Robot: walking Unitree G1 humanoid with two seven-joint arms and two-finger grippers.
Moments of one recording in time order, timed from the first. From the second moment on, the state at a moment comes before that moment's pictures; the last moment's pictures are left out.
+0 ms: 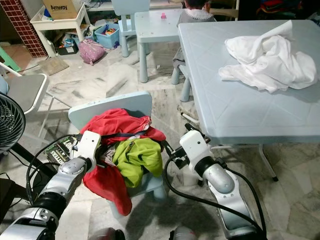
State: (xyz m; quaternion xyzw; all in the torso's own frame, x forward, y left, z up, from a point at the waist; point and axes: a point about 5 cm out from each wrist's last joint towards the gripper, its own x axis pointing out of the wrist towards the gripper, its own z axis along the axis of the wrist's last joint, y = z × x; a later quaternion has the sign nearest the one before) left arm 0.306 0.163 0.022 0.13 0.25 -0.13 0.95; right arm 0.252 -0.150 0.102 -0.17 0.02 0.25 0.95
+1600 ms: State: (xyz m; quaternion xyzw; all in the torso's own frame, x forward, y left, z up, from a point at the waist) left arm 0.293 0.105 0.032 0.12 0.28 -0.18 0.94; right arm 0.241 -0.139 0.088 -0.15 0.07 0.37 0.91
